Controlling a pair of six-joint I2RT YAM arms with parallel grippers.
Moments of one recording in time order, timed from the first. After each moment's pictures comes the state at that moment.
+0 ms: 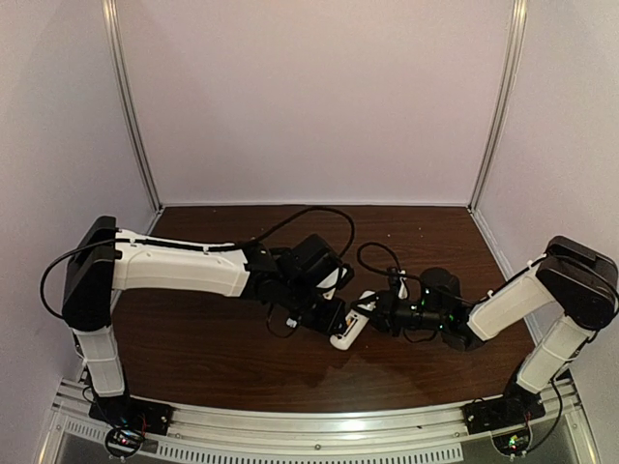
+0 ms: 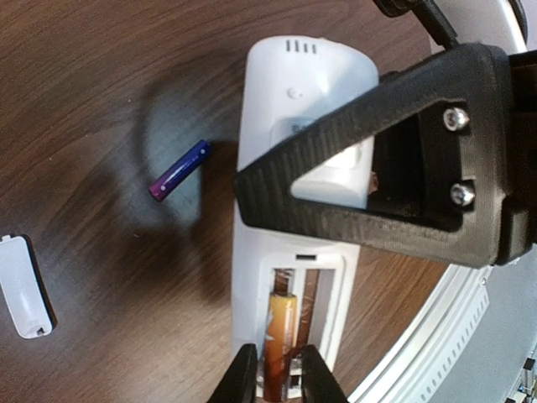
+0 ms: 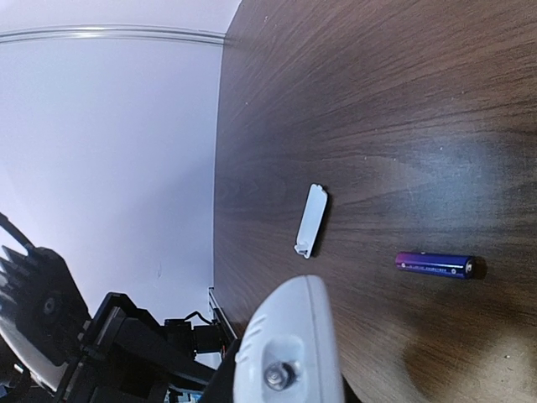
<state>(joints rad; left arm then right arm) -1.12 1.91 1.40 -0.45 0.15 -0.57 0.76 1.61 0.41 0.89 -0.36 1.29</state>
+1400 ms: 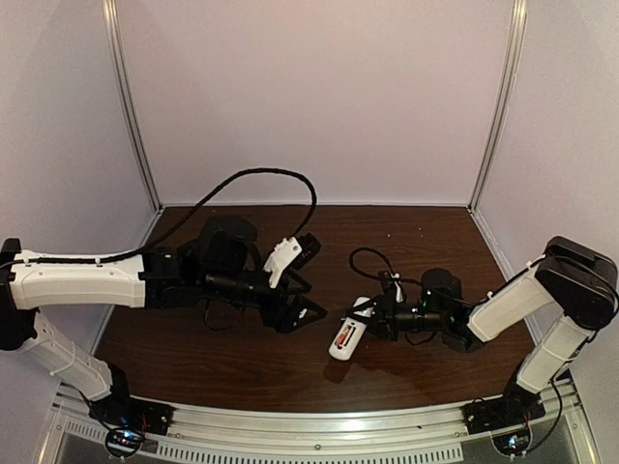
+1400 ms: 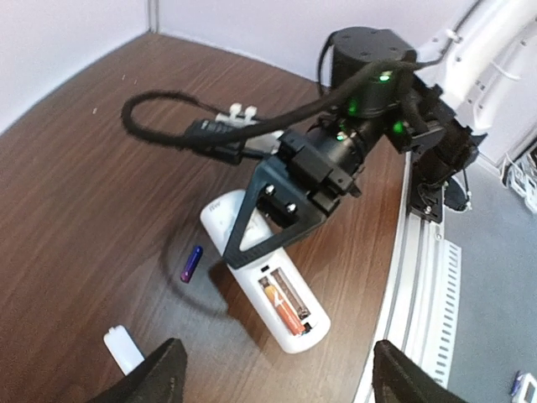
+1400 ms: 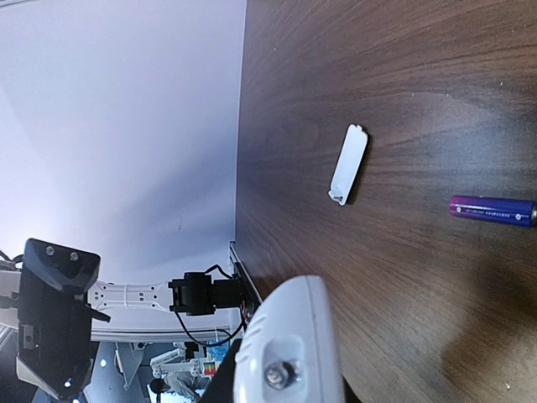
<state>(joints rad) -1.09 1.41 1.02 -0.17 0.19 -0.15 0.77 1.62 0.40 0.95 -0.50 1.31</state>
